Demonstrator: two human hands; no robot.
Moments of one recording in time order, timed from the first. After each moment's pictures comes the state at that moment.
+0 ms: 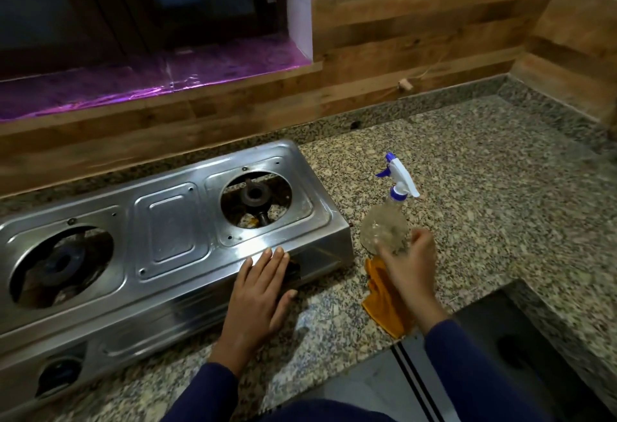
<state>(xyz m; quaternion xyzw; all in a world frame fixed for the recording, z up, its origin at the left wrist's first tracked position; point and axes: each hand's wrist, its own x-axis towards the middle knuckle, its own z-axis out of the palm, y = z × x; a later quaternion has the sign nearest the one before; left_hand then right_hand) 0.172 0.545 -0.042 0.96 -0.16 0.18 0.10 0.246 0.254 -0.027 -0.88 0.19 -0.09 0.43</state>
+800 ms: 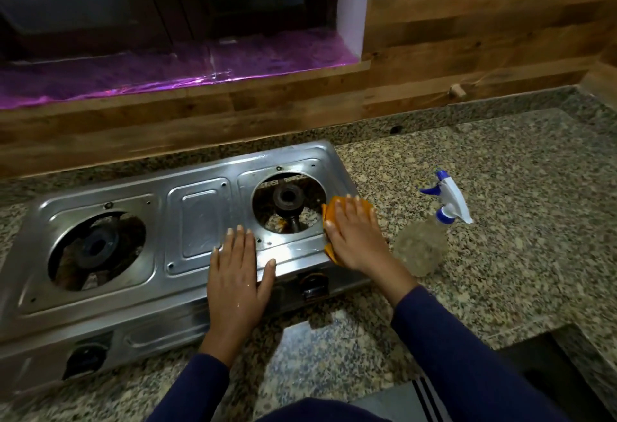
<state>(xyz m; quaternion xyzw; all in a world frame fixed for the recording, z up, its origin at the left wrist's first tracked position) 0.195 0.593 -0.014 0.98 0.10 0.14 0.10 0.317 0.384 0.020 -0.97 -0.17 0.10 0.15</state>
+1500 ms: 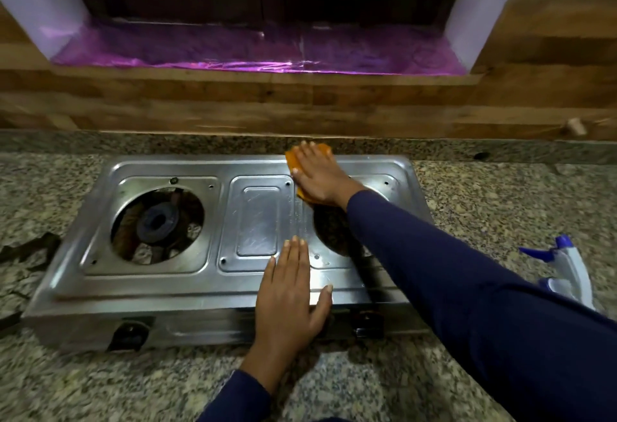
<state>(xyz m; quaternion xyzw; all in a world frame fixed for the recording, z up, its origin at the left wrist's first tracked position) 0.200 0.593 -0.020 0.98 0.12 0.13 0.11 0.460 0.596 0.023 -0.90 -0.42 0.12 0.09</state>
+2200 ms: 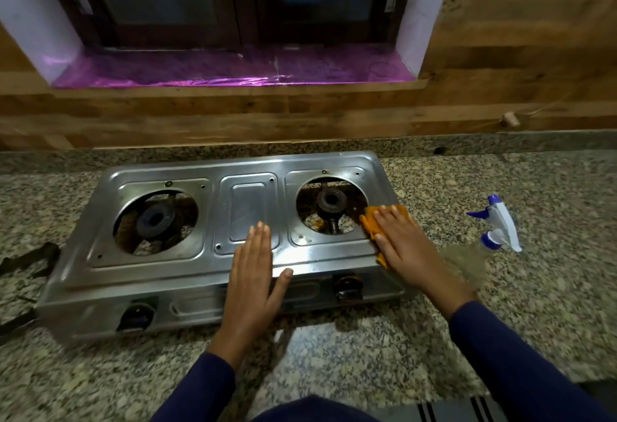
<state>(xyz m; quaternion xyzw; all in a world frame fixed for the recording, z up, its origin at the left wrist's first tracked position) 0.154 0.618 -0.006 0.96 0.09 0.15 0.23 0.333 0.350 0.004 -0.94 -0.31 0.01 0.12</state>
